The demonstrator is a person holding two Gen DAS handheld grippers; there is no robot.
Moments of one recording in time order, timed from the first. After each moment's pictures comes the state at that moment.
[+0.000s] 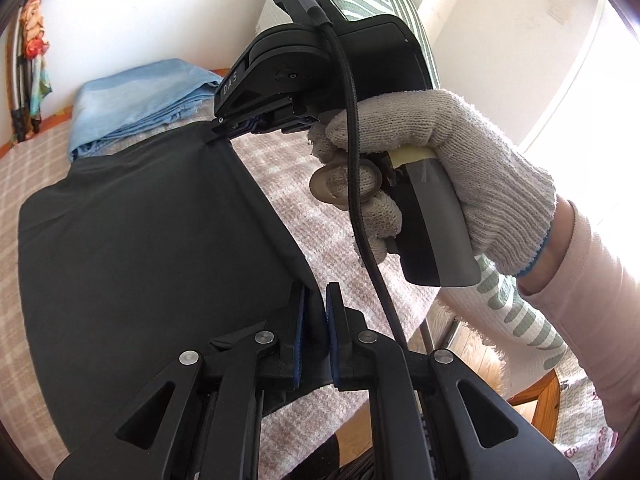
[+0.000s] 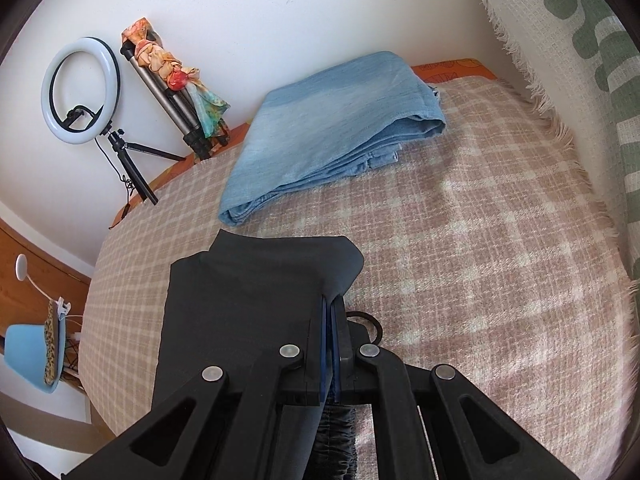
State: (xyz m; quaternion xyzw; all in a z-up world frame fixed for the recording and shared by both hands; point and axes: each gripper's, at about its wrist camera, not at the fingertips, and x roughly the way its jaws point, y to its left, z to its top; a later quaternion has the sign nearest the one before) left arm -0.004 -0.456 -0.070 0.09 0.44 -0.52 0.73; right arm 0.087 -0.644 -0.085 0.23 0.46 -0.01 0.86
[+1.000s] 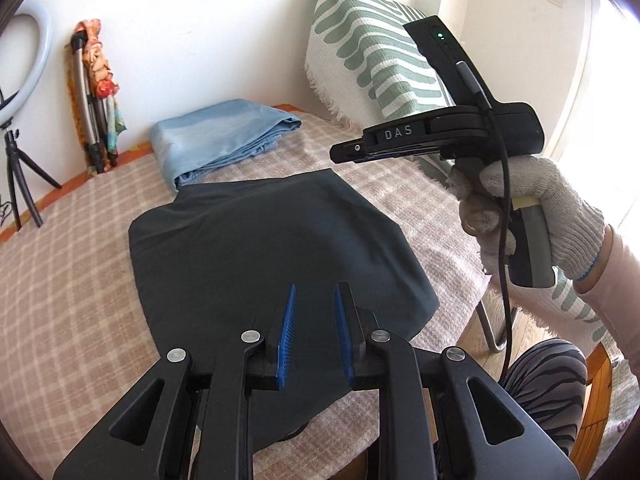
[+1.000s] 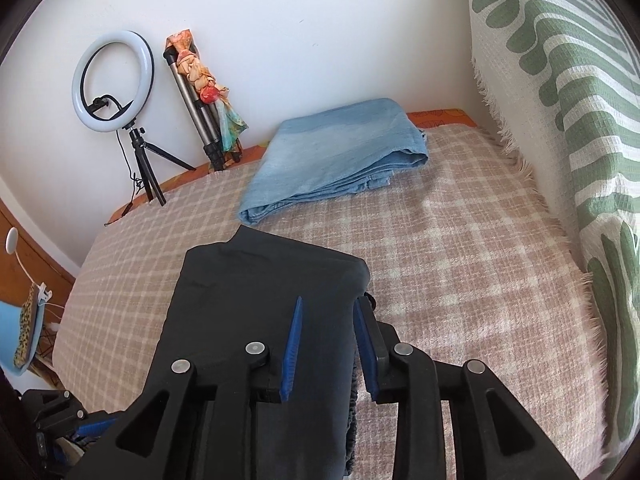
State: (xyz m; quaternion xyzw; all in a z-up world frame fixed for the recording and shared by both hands) left arm 0.008 -0.374 -0.044 0.14 0.36 -0.45 0.80; right arm 0.020 -0.601 -0.050 0.16 0.40 -0.04 0.90
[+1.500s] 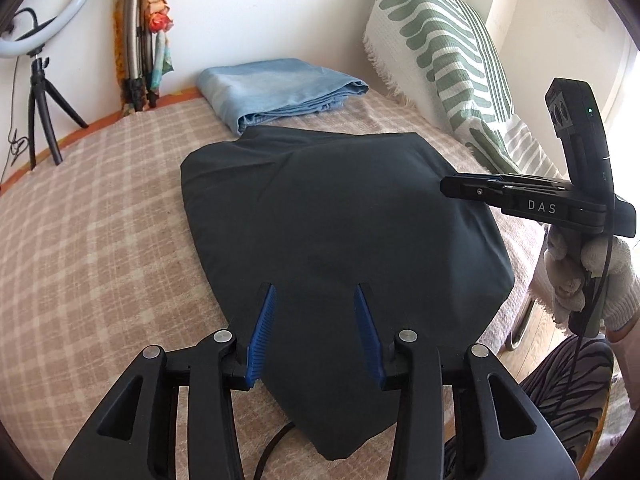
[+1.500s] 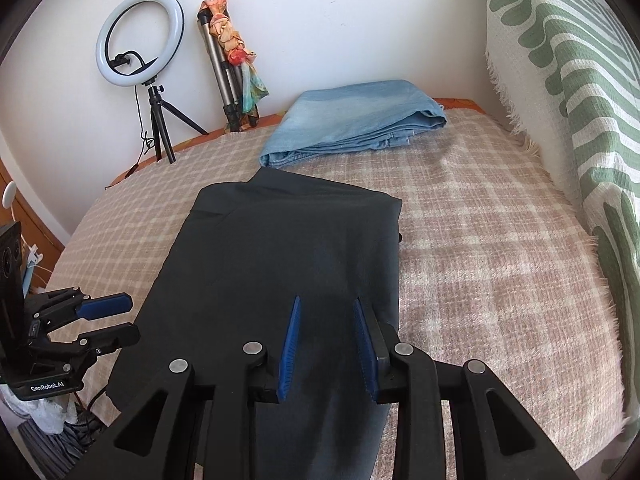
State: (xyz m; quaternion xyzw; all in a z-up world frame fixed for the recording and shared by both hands) left arm 0.061 -0.329 -0.088 0.12 0.42 -0.41 0.80; right arm -0.014 -0.557 -0.092 0.13 0.41 -0.05 0.90
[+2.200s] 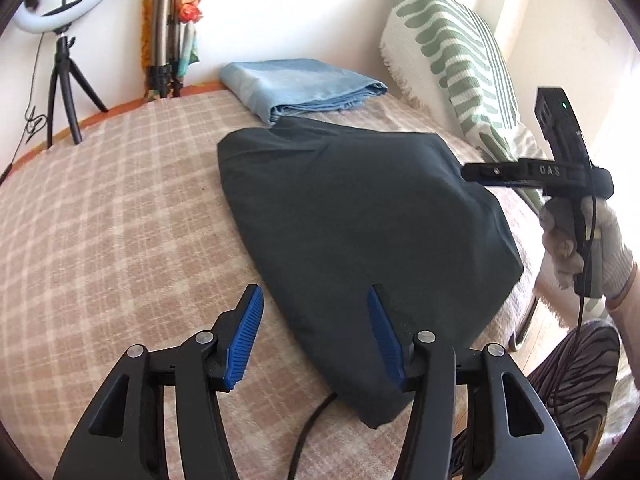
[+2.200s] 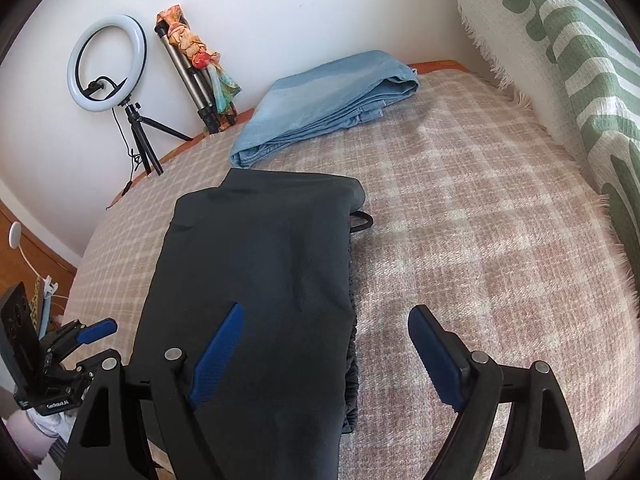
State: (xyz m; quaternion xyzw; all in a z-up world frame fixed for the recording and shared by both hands) left arm 0.072 -0.289 -0.087 0.09 0.42 -0.39 0.81; right arm -0.005 -0.601 -0.105 0.21 0.43 -0.03 0.88
